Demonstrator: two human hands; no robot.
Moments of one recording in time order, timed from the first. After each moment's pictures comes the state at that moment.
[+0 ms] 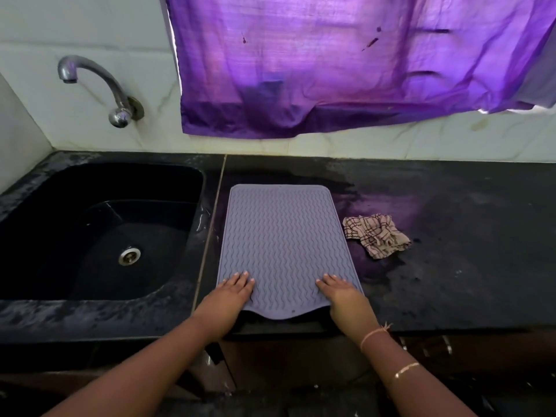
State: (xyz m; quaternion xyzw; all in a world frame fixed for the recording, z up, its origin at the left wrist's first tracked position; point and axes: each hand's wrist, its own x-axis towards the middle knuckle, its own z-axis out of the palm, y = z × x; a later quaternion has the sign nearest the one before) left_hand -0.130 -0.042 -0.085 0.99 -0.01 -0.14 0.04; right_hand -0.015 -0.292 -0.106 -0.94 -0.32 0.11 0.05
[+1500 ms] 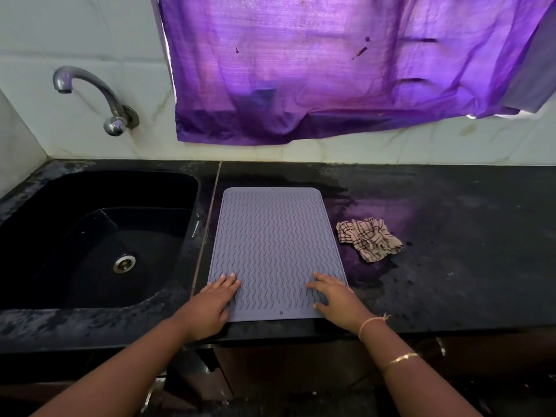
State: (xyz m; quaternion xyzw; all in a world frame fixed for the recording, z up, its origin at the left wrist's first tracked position) left_hand -0.135 -0.013 -0.088 0.98 0.00 -0.13 0.15; right_hand -0.008 -0.291 -0.082 -0.92 -0.30 0.20 0.16
